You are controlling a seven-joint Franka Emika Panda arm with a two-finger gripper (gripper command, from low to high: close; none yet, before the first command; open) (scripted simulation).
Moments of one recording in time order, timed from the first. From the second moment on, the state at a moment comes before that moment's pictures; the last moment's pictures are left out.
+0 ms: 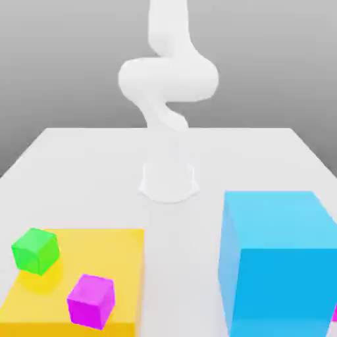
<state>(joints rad) 0.02 -0.78 0.03 -2.30 -0.04 2.31 0.74</state>
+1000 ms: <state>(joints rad) 0.68 -0.07 0.15 -2.83 -0.04 2.82 -0.56</state>
